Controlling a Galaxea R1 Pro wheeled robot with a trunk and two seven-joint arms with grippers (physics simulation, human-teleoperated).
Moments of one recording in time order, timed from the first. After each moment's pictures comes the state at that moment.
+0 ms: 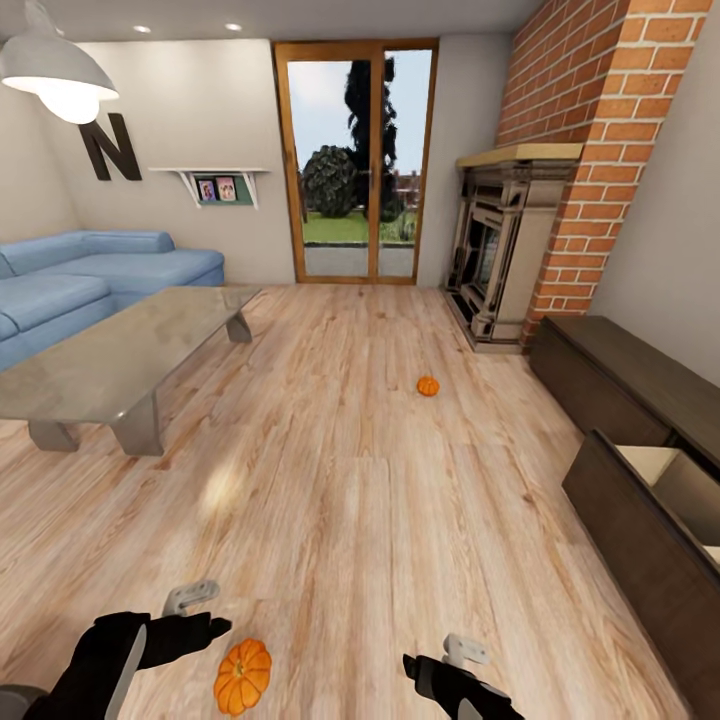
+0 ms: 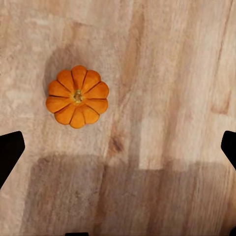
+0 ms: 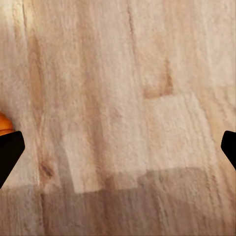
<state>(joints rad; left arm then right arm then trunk) -0.31 0.08 0.29 -1.02 -0.08 0.81 -0.38 -0.38 0.04 0.42 -0.47 -0.70 0.09 -0.07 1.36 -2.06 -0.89</state>
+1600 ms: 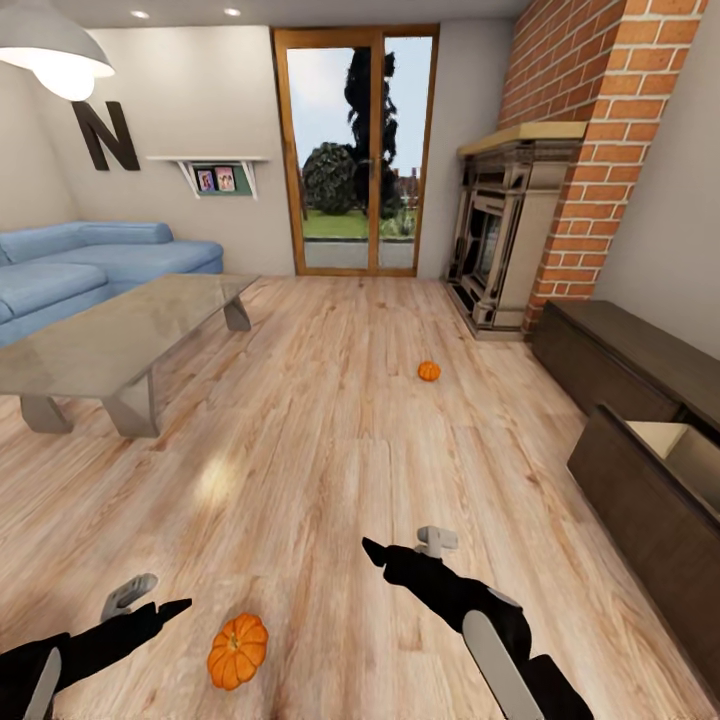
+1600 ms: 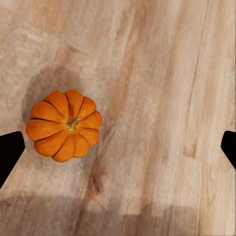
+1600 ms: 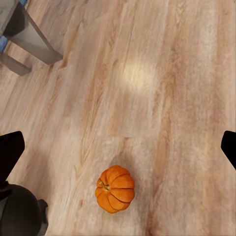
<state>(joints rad) -0.32 0.21 0.53 -0.88 0.03 0.67 -0.71 -0.23 0.00 0.33 -1.45 -0.71 0.51 -0.07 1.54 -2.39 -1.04</state>
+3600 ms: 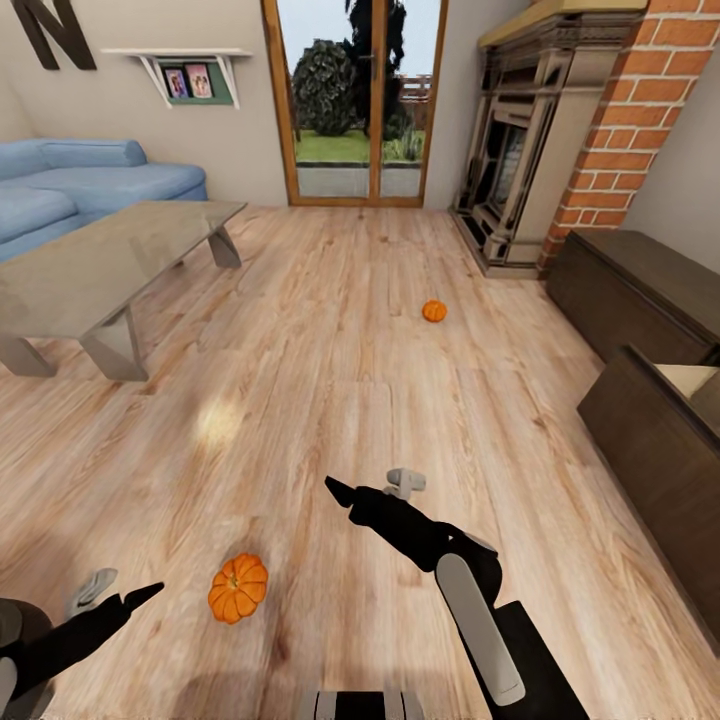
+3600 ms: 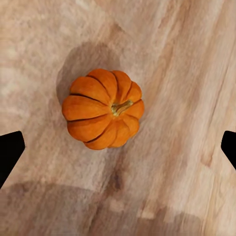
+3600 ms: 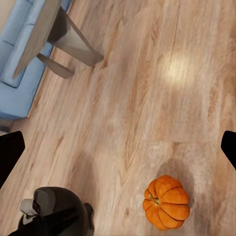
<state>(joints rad) -0.33 0.31 0.56 -0.80 0.23 0.63 -0.76 -0.35 0.14 0.31 -1.55 -0.71 0.59 -0.01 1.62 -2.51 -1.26</state>
